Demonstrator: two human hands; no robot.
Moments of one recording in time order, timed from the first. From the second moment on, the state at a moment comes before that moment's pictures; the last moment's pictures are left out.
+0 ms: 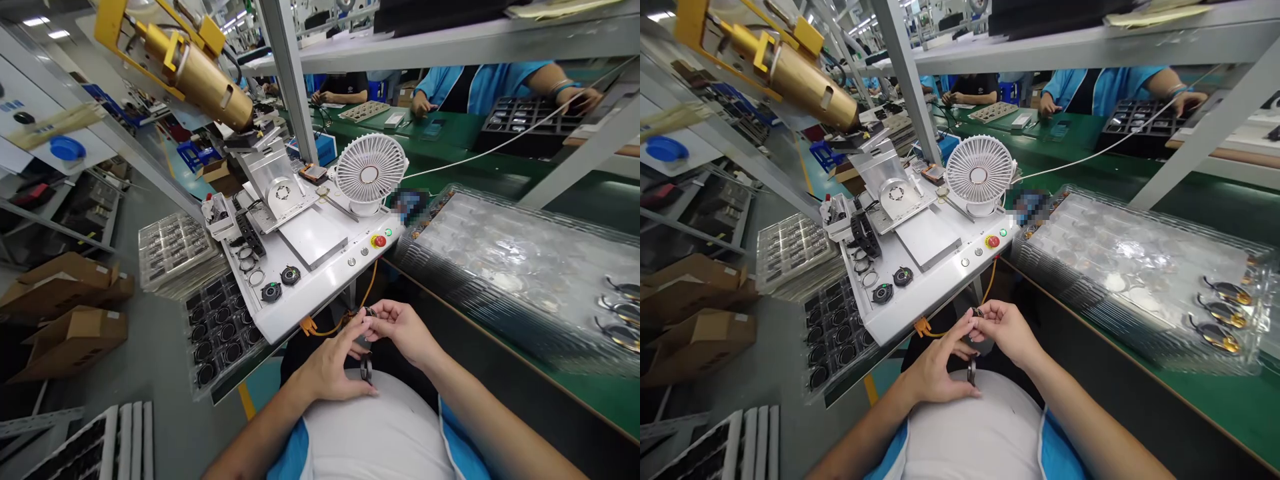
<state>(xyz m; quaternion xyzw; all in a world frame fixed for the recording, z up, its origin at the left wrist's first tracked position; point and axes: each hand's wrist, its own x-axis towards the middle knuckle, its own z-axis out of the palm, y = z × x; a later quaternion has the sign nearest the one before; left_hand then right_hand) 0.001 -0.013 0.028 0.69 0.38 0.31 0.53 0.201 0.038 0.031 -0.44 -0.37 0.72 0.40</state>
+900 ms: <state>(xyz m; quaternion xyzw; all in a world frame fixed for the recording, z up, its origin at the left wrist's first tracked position) -0.002 -0.007 -0.005 0.47 0.30 0.63 0.55 0.156 0.007 0.071 -0.44 -0.40 0.68 0.42</state>
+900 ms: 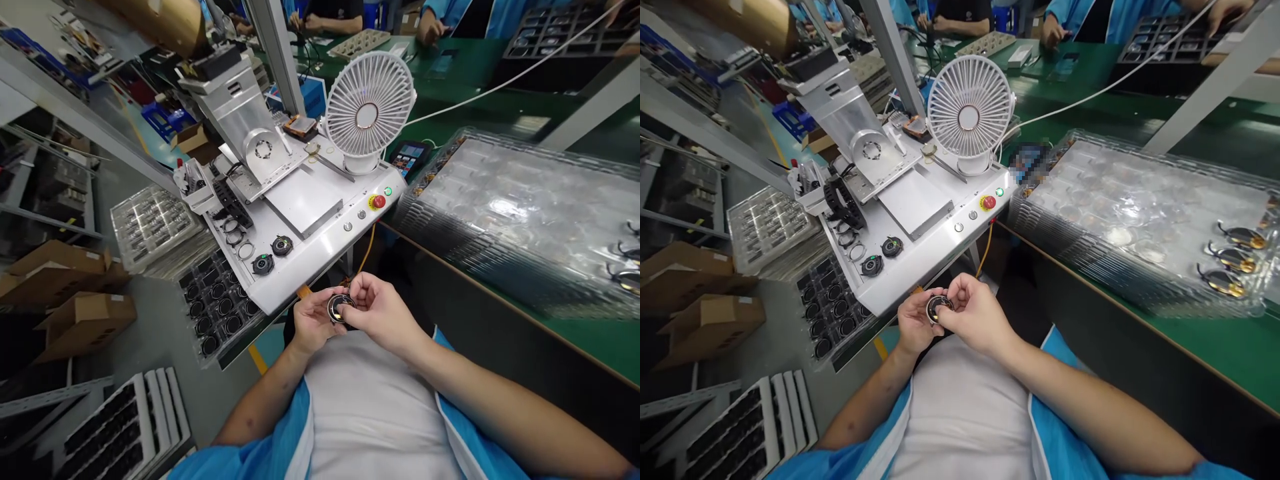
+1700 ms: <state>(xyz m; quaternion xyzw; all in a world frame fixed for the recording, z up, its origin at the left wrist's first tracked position) -0.002 -0.005 -0.016 0.39 0.35 0.64 0.56 0.146 0.010 0.063 -0.42 -0.38 0.70 0.43</state>
